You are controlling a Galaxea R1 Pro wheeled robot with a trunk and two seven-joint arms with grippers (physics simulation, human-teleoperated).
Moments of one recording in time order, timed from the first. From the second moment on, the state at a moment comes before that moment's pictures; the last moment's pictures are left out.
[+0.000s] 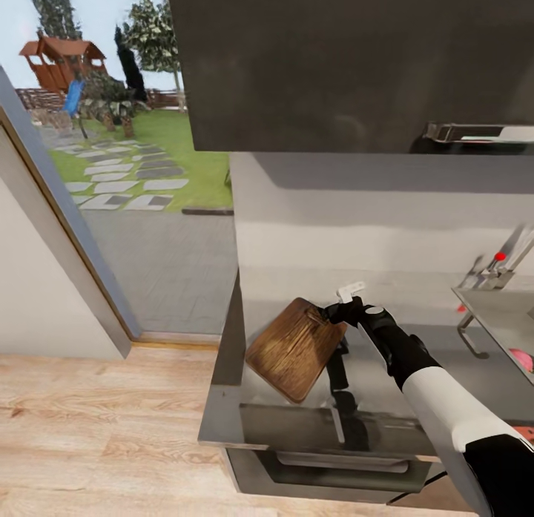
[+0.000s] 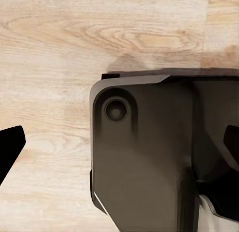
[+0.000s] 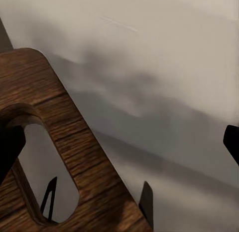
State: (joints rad) left arm 0.00 0.01 0.00 -0.29 0.00 -0.24 -0.01; right arm -0.93 -0.10 0.27 -0.70 0.01 0.36 0.18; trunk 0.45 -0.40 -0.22
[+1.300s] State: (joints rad) left arm 0.00 0.01 0.00 -0.29 0.00 -0.24 -0.01; right arm -0.93 -0.10 0.27 -0.69 0.01 0.36 0.17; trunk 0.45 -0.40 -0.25
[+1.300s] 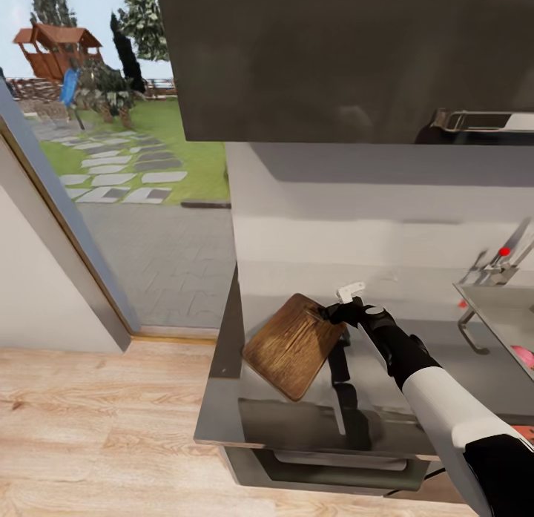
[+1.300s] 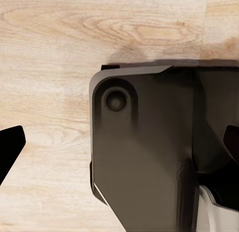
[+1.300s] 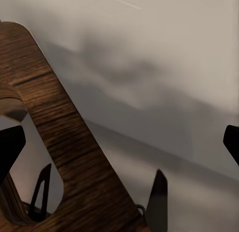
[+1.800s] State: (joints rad) left arm 0.00 0.01 0.00 -0.29 0.00 -0.24 -0.01; right arm -0.93 -0.10 0.27 -0.69 0.01 0.36 0.17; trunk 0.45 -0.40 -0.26
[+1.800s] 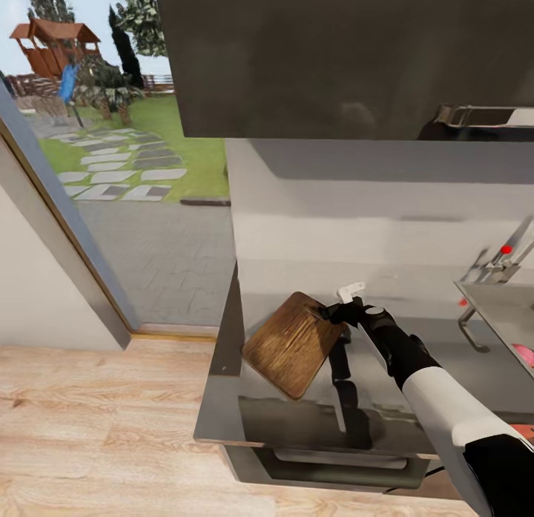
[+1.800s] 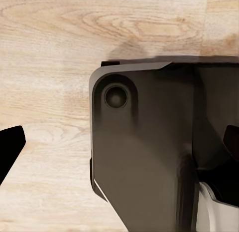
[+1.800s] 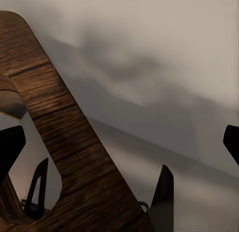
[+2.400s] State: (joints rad) left arm 0.00 0.01 0.00 -0.29 0.00 -0.24 -0.01; right arm -0.93 -0.10 0.27 -0.69 0.01 0.36 0.17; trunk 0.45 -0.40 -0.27
